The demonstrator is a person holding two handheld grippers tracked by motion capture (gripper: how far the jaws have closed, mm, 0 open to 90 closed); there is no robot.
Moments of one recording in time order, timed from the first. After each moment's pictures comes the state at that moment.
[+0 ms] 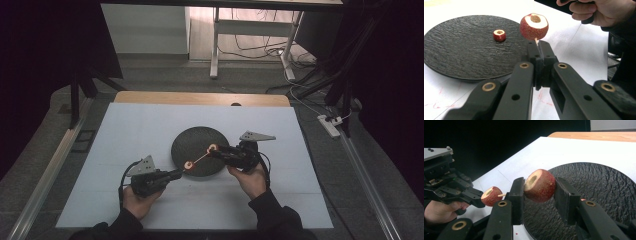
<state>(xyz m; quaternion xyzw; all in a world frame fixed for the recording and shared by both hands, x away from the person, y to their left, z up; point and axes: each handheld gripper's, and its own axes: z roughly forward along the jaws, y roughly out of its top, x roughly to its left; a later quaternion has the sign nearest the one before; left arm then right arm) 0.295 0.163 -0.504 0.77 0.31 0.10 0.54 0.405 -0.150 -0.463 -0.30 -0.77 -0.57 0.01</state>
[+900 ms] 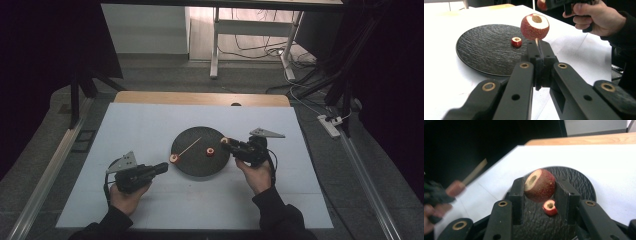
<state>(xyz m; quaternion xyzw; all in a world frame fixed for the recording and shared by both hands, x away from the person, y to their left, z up) 0.293 0.201 -0.501 0.74 0.33 0.12 0.57 0.422 -0.167 -0.470 -0.36 -0.76 -0.54 -0.04</state>
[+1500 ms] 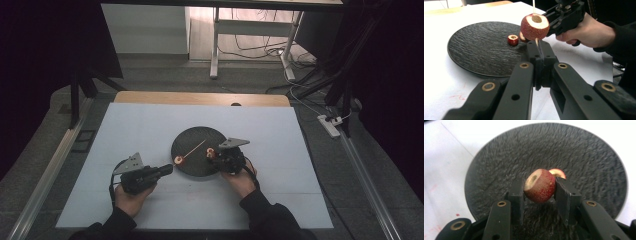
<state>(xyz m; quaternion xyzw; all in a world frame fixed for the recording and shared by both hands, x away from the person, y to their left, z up) 0.296 0.187 -0.505 0.75 0.33 0.11 0.56 0.417 -0.115 -0.516 -0.29 -0.85 -0.41 -0.11</state>
